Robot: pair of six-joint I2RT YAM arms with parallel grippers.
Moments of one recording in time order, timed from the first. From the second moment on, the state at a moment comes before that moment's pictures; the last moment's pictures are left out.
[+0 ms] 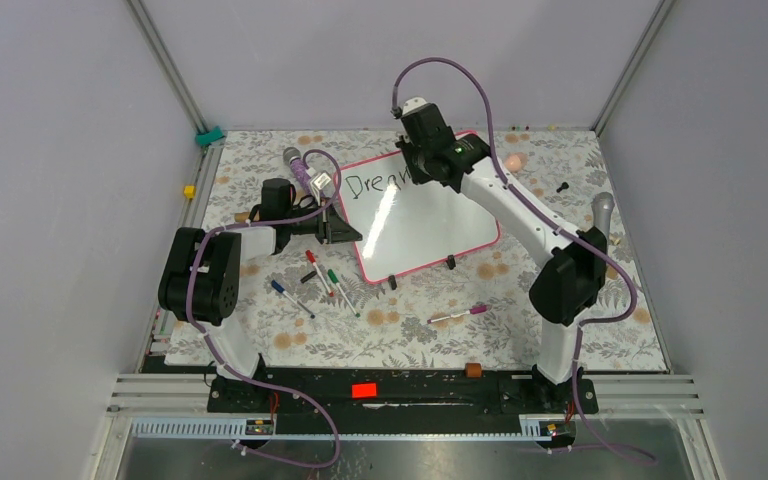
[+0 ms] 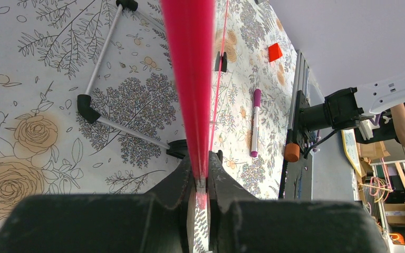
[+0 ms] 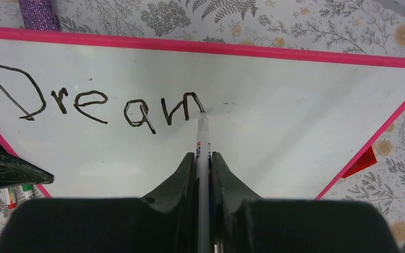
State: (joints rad) left arm -0.14 1.77 0.86 0.35 1.14 -0.30; right arm 0.64 1.91 1.92 -0.77 0.27 0.08
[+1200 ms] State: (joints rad) left arm -0.14 1.77 0.86 0.35 1.15 -0.29; right arm 0.56 1.74 1.69 -0.60 0.25 0.17
